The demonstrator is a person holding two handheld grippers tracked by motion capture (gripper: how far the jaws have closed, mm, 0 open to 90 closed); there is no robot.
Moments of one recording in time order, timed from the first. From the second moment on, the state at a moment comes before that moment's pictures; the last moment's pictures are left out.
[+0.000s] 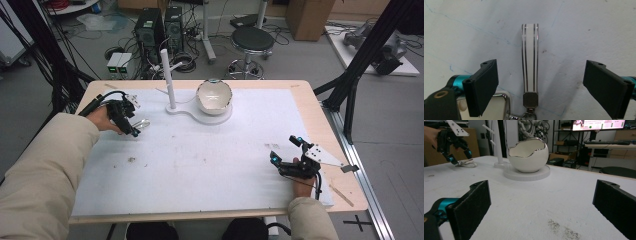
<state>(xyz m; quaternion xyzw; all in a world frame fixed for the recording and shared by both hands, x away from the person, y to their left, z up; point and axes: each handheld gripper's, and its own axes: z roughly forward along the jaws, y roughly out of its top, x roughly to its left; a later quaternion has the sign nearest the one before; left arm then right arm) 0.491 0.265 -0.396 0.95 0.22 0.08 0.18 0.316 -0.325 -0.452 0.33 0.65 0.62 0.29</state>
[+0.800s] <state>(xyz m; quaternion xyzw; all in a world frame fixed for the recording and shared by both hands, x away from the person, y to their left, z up) 0.492 0.267 -0.399 0.96 0.24 0.07 0.13 0.315 -0.325 -0.452 0.33 0.65 0.62 0.29</state>
